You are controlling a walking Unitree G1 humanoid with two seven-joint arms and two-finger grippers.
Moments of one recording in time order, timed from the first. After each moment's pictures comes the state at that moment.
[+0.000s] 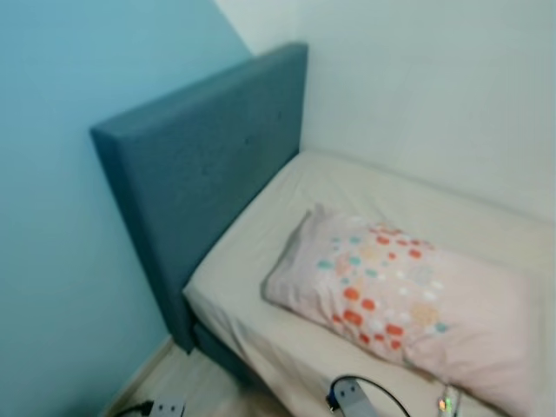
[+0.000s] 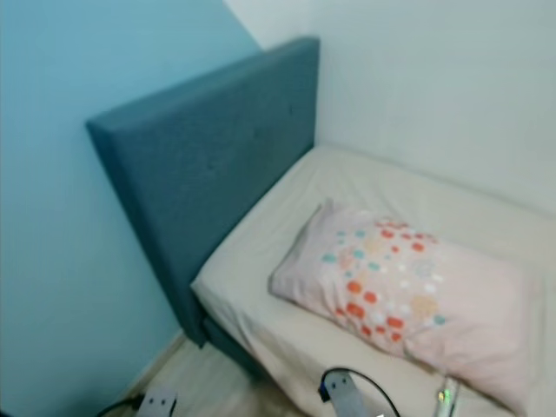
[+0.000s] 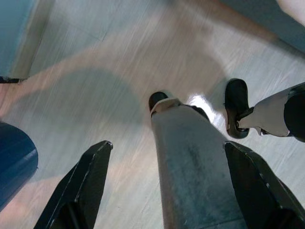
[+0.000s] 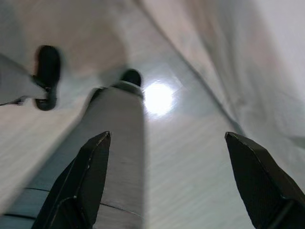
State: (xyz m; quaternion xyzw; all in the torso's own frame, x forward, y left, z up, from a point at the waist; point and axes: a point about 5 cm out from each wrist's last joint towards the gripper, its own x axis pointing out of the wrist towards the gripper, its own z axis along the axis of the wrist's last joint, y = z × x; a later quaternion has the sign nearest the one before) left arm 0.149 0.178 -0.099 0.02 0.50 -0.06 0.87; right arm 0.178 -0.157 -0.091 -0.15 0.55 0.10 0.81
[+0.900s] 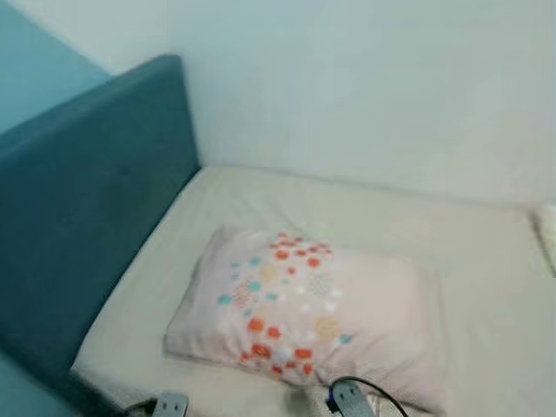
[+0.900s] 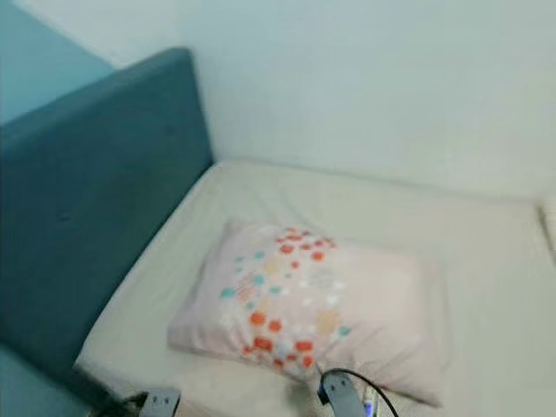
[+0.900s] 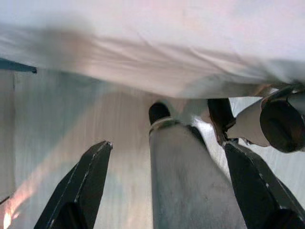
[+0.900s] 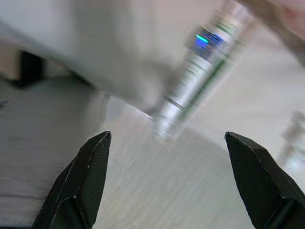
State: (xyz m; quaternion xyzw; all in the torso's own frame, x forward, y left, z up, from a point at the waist) left arm 0.160 0.172 -0.095 0.01 0.48 -0.05 0.87; right arm 0.177 -0.174 -0.090 -0.16 0.56 0.08 0.81
